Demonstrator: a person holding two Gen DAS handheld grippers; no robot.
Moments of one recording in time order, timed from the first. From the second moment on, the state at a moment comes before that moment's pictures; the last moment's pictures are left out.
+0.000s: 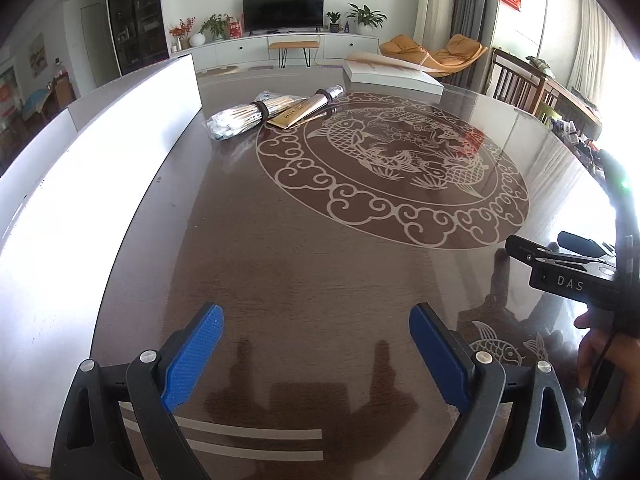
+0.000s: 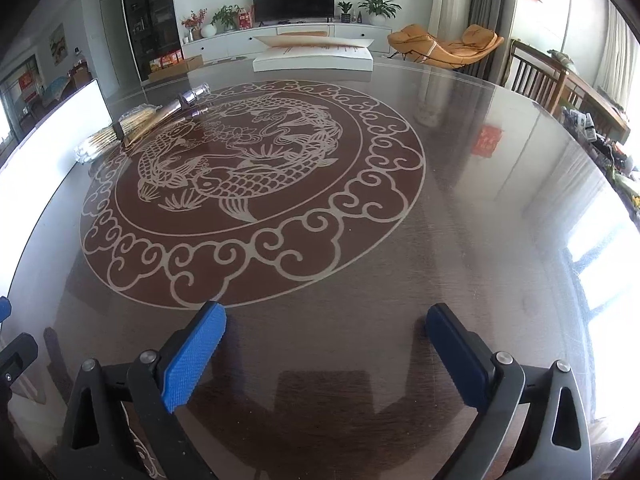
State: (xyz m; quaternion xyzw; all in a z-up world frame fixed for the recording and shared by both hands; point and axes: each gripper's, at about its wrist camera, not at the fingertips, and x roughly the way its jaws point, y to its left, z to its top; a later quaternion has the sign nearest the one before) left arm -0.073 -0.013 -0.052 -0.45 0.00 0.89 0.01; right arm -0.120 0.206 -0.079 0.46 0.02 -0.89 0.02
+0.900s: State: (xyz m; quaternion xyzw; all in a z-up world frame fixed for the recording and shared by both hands) left arm -0.100 -0.021 -0.077 -0.47 0.00 0.89 -0.01; right arm -0.121 0.206 -0.080 0.46 0.02 -0.89 0.02
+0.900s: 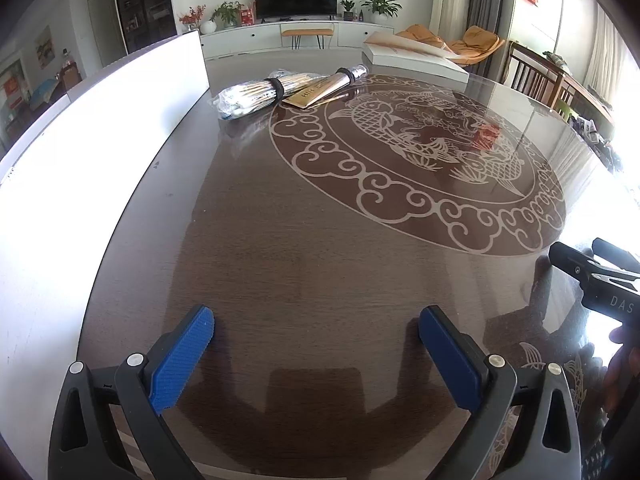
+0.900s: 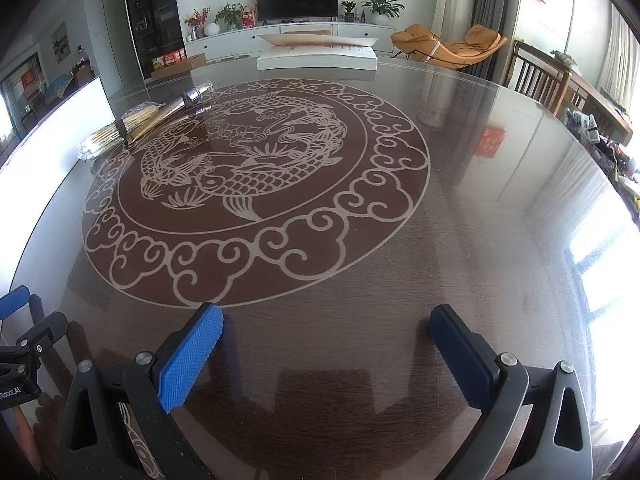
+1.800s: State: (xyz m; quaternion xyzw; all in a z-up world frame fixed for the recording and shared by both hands) left arm -0.126 -0.045 -0.078 -0.47 -0.01 0.88 -0.02; right arm -0.121 0.206 -0.081 0.46 0.02 -0.89 0.02
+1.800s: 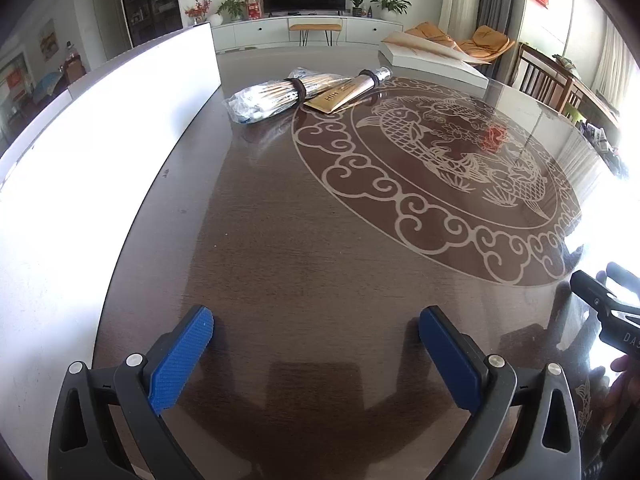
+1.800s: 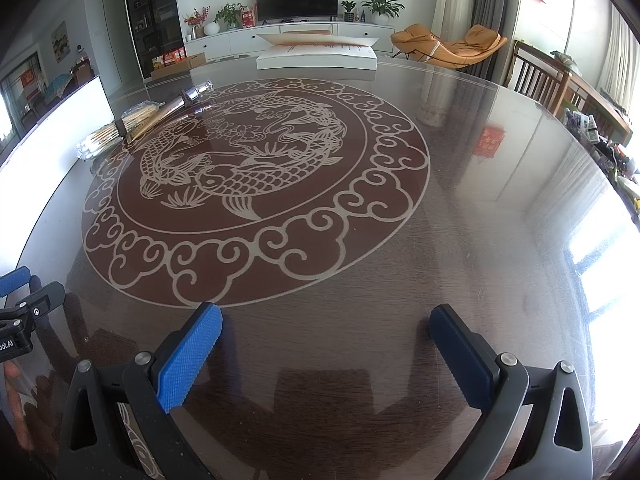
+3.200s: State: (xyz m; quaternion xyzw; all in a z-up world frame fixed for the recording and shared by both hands) left arm -0.121 -0.050 -0.077 -0.47 0.01 0.88 0.01; right arm -0.121 0.206 -0.081 0.46 0.02 -0.89 0.02
